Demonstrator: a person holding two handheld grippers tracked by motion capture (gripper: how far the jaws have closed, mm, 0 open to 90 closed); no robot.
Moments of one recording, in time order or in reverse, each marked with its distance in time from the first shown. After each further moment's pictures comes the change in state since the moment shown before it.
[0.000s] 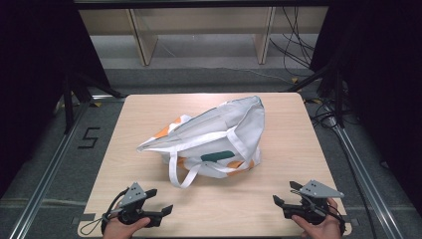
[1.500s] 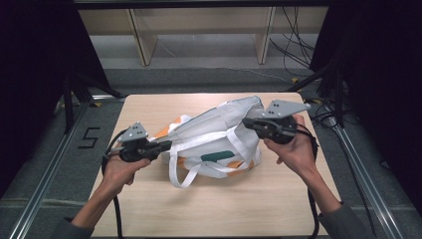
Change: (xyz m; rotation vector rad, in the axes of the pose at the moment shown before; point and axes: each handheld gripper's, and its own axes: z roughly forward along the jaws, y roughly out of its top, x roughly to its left) left arm 0.043 0.156 0.008 -0.079 -0.037 0.147; right arm 0.024 0.226 0.031 -0.134 0.131 -0.361
